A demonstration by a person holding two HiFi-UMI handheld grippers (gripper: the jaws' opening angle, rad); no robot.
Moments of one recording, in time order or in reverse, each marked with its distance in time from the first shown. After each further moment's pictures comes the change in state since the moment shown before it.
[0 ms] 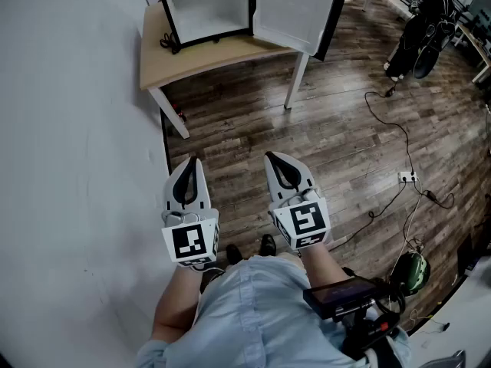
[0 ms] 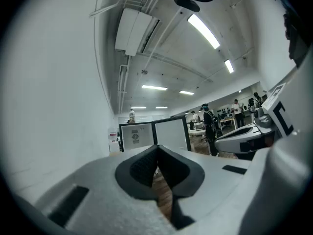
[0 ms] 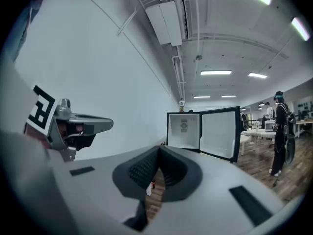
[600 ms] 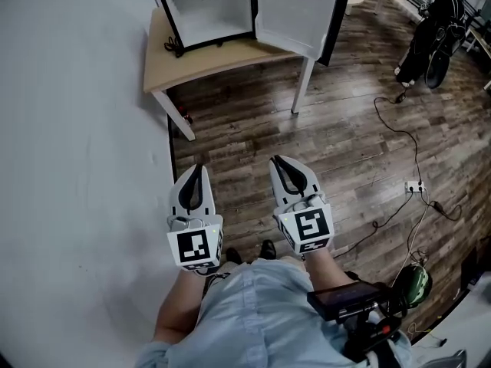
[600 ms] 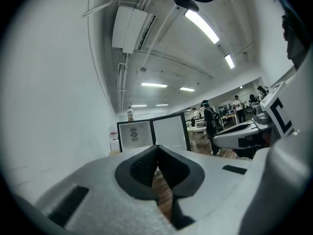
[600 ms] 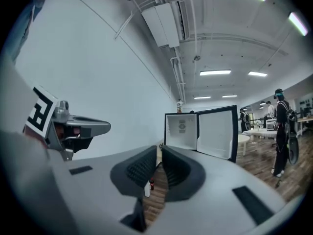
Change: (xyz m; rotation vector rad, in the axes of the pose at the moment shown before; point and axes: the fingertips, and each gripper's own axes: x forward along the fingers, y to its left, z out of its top) left arm 0.028 -0.047 -0.008 0.012 0.032 0.022; right arm -0.006 -0.058 -0.012 0.007 -0.018 0.021
